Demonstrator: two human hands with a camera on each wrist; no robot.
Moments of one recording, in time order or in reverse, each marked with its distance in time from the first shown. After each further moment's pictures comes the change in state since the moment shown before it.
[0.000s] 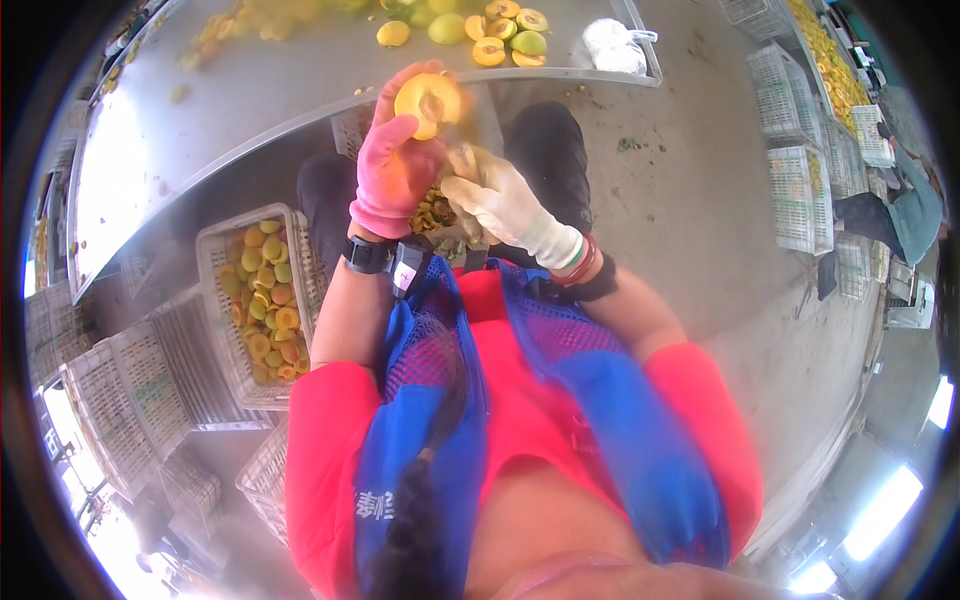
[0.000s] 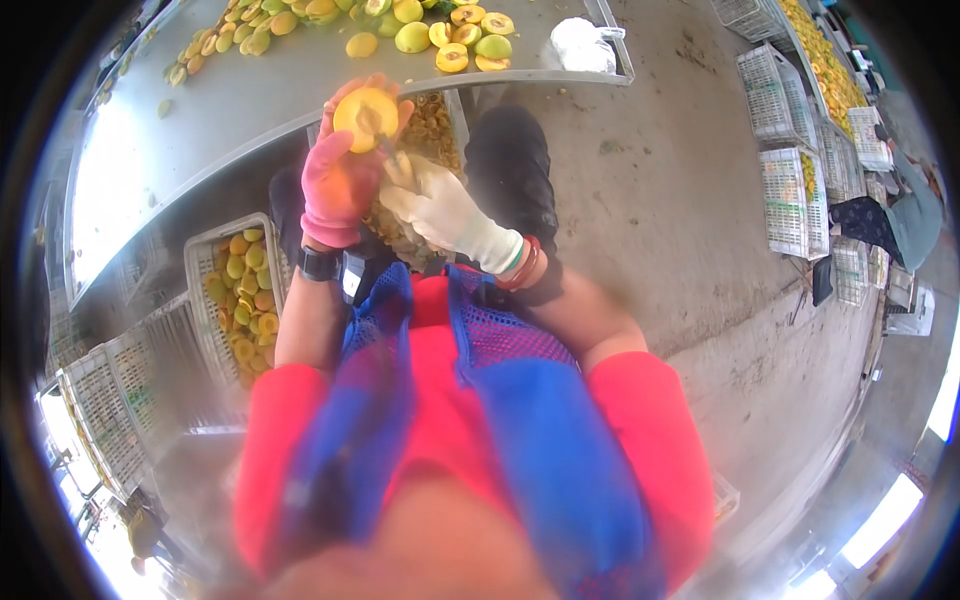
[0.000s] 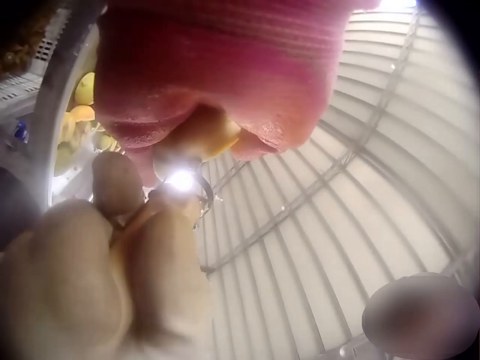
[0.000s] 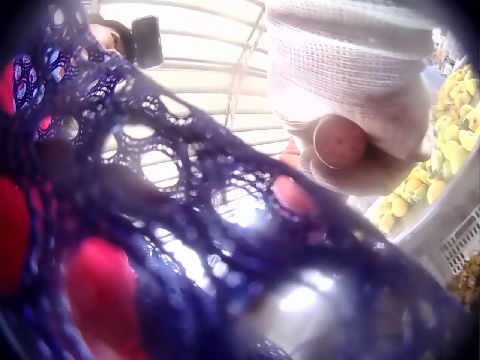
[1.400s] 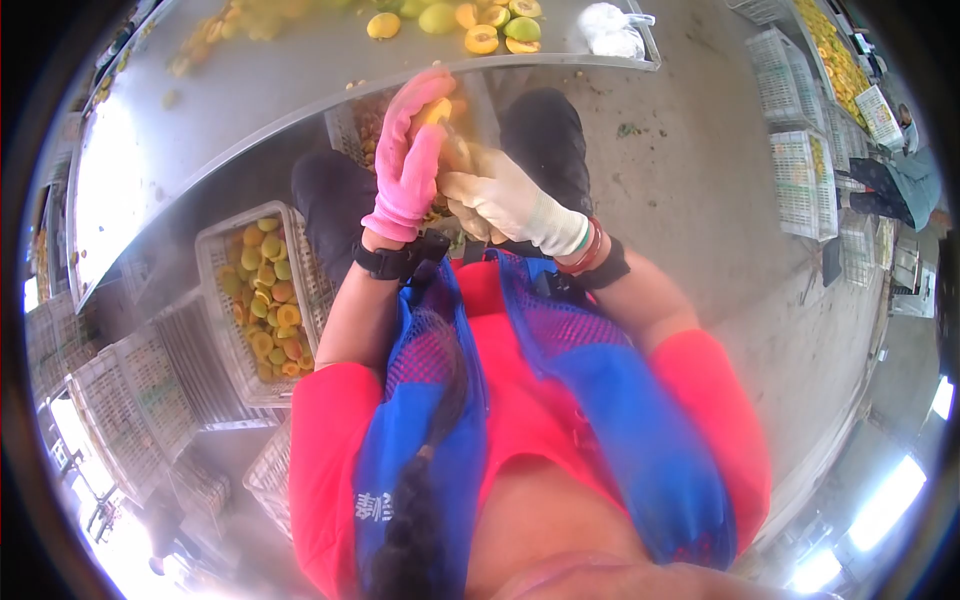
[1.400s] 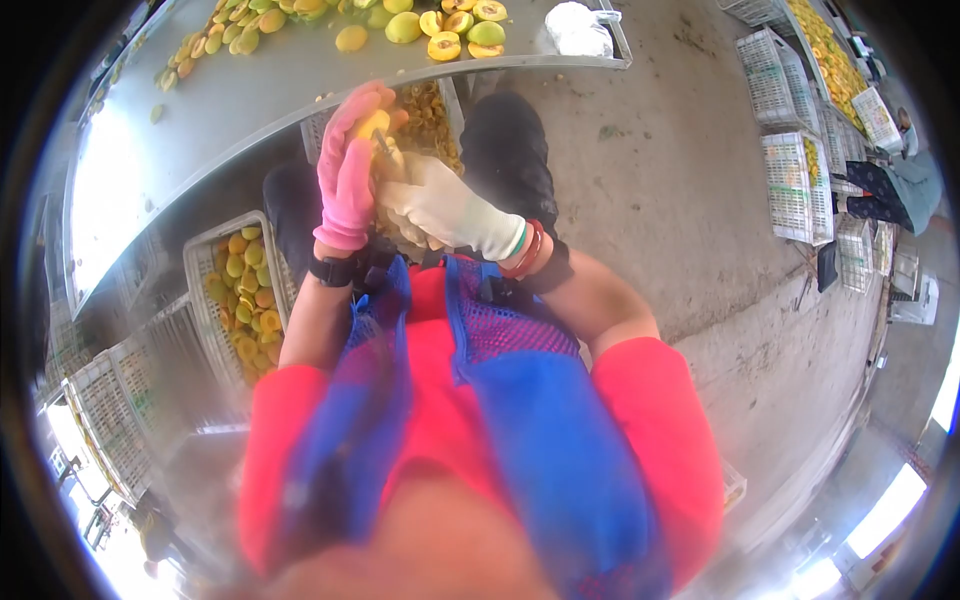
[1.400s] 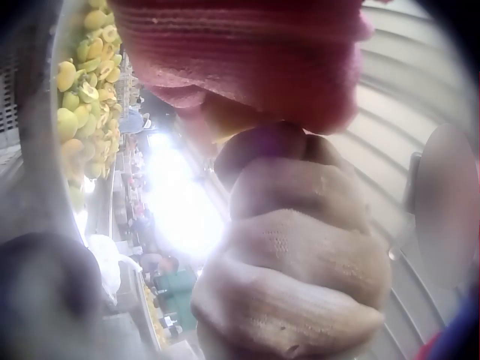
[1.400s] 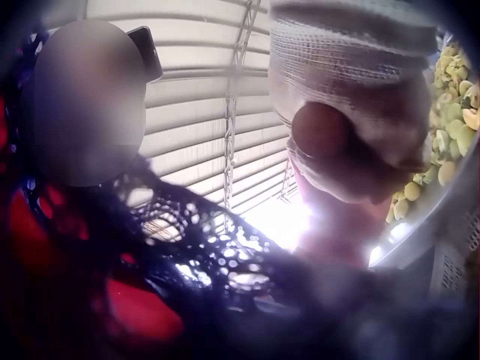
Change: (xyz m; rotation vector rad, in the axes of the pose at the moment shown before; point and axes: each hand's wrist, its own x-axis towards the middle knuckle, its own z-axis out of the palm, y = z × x) left_hand -0.014 -0.019 -0.006 0.785 -0.139 0.432; right_hand -0.002 -0.008 -0.004 0.137 -0.149 0.190
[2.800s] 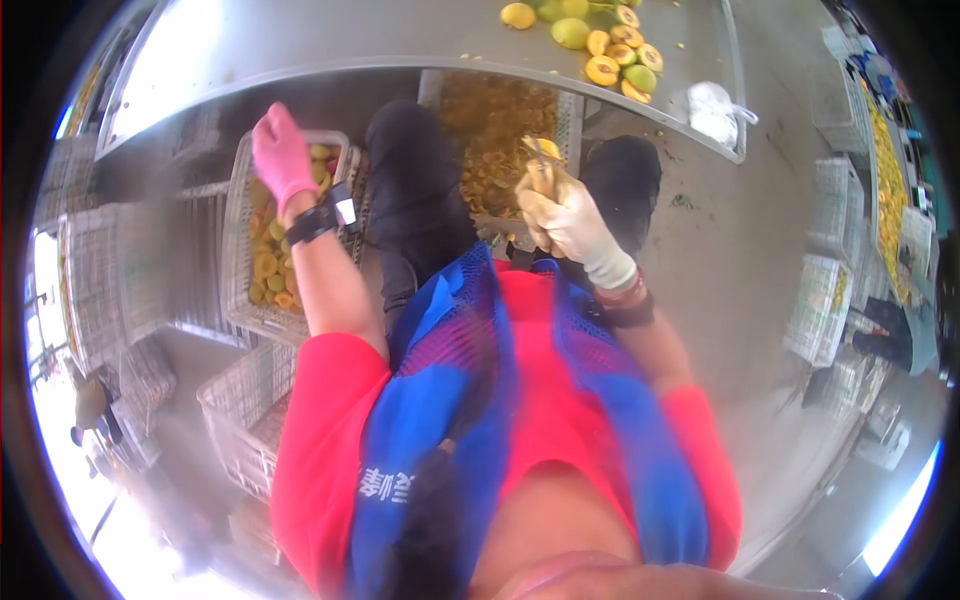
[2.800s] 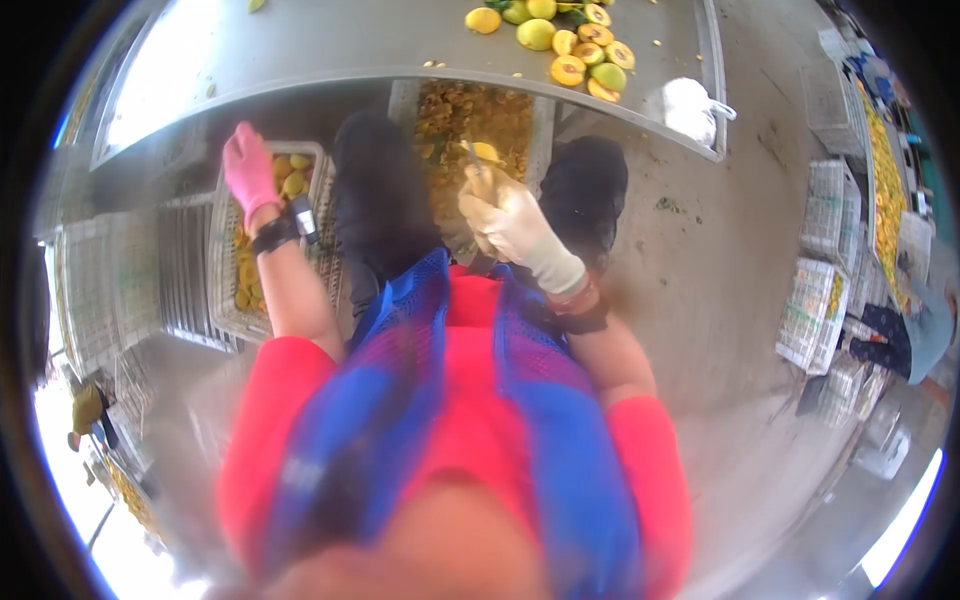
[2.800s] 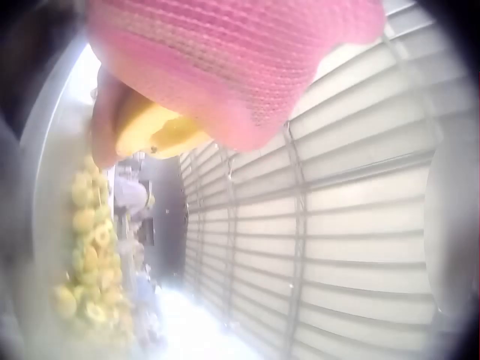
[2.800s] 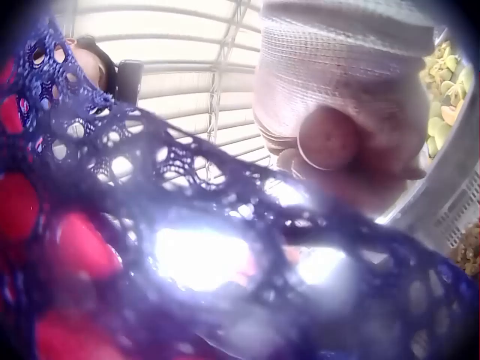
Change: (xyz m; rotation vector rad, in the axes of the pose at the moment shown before) left_hand -0.040 0.045 -0.226 1.044 1.015 -0.648; right_hand 0.020 0.021 -0.007 -0.194 -0.020 -0.023
